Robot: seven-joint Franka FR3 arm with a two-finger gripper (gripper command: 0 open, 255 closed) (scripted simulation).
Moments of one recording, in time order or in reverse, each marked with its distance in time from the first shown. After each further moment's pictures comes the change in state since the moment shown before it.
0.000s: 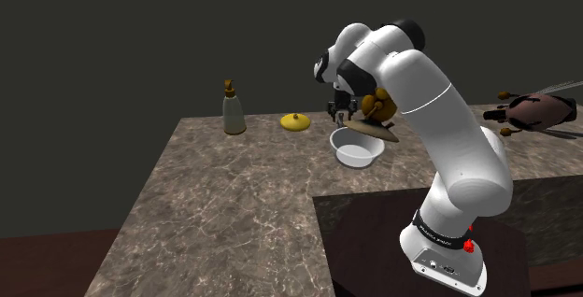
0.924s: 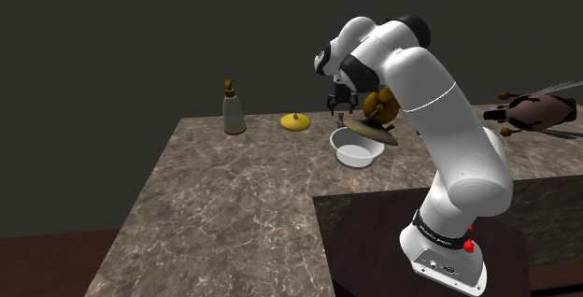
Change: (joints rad) arm 0.004 -0.035 -0.022 0.029 -0.029 -0.057 0.000
